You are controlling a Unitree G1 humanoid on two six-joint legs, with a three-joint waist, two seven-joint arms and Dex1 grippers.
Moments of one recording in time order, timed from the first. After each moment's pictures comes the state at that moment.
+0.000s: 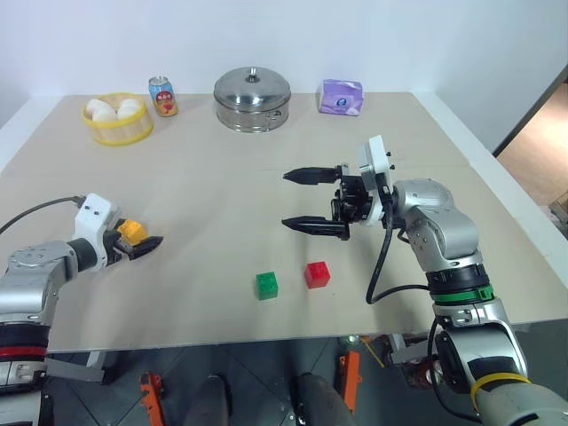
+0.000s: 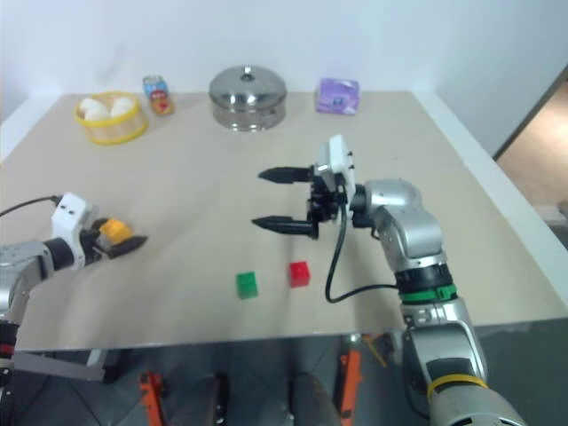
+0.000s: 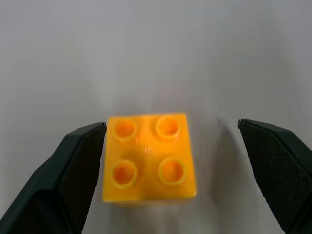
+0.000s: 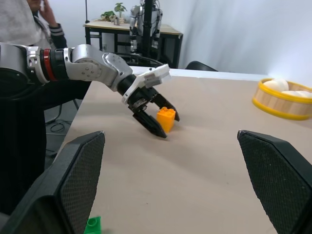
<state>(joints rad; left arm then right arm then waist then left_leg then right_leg) -0.39 0.77 0.19 0.31 -0.28 0.44 -0.81 -0.78 -0.46 0.08 0.14 0.49 0.29 1.29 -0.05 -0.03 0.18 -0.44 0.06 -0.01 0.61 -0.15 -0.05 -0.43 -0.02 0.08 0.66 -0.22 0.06</state>
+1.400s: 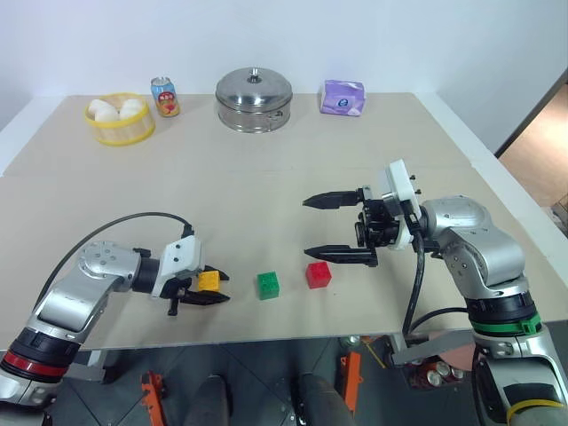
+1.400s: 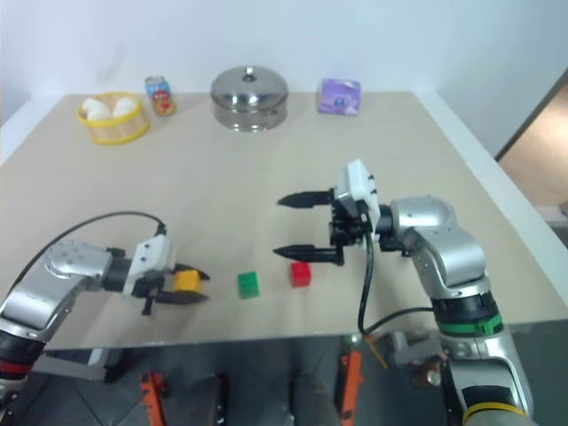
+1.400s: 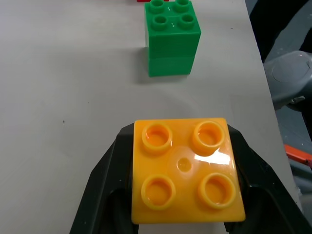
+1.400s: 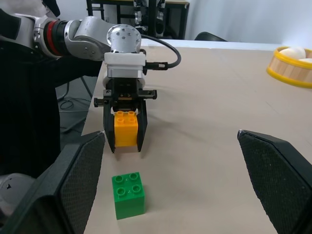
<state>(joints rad) -0.33 0.81 -0.16 -0.13 -0.29 0.31 -1.30 -0.61 -0.64 0.06 -0.13 0.56 0.42 1.26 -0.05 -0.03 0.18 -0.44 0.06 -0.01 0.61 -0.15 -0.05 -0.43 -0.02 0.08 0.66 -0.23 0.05</state>
